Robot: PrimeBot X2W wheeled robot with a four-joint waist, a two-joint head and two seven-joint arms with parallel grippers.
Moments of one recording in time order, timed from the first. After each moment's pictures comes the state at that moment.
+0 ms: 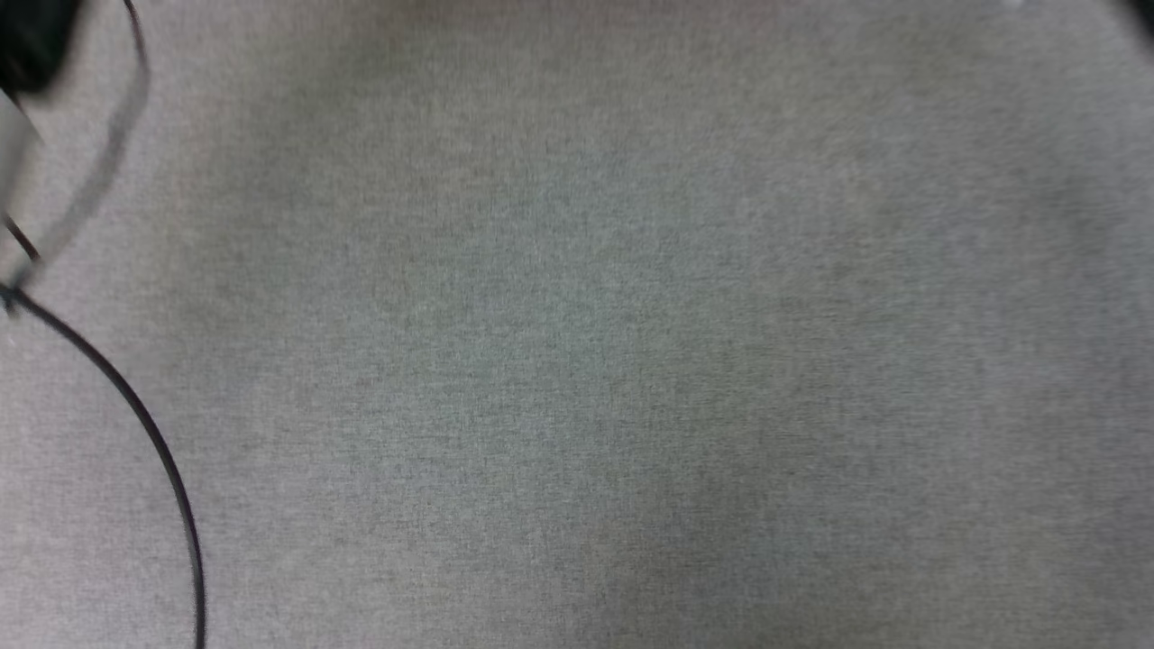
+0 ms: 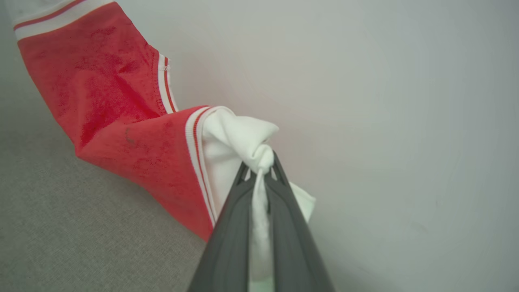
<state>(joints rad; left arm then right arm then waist) -1.45 0.63 -0.92 0.68 -0.81 -0.08 -0.17 -1.52 -0.45 1.01 0.82 0.66 0.13 -0.07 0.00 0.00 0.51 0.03</state>
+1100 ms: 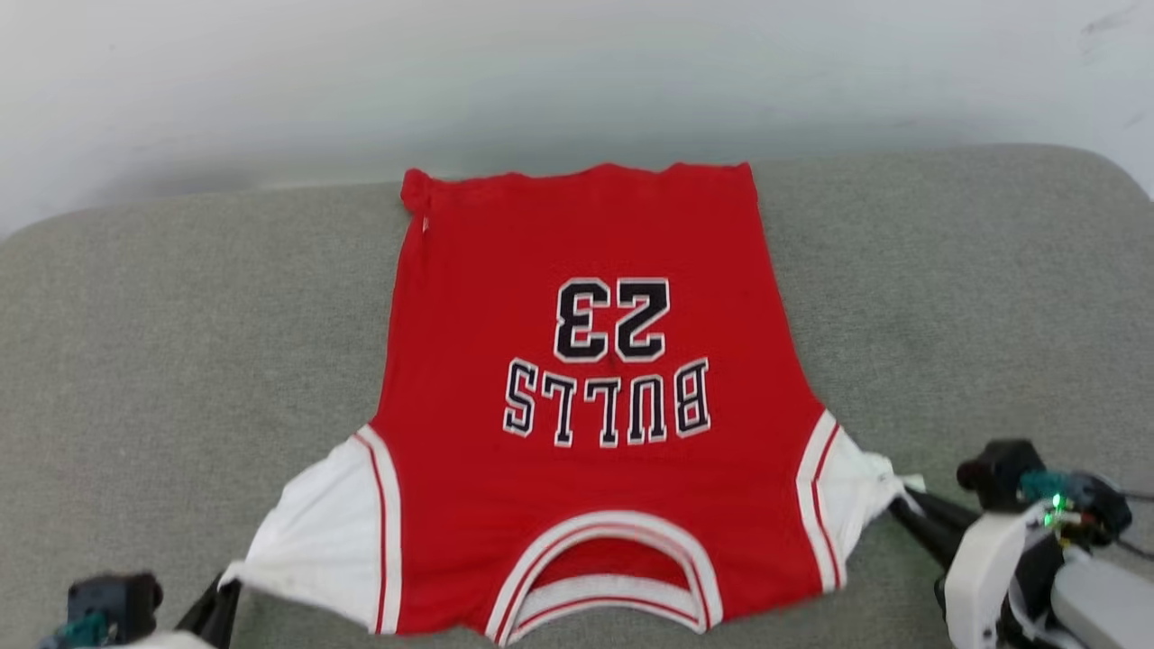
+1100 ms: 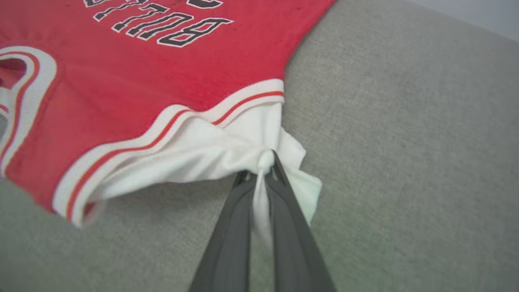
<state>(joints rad) -0.07 0.86 -0.74 0.10 -1.12 0.33 -0.26 -0.57 -0.66 1.14 0.59 0.88 0.13 -0.25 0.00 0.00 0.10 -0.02</state>
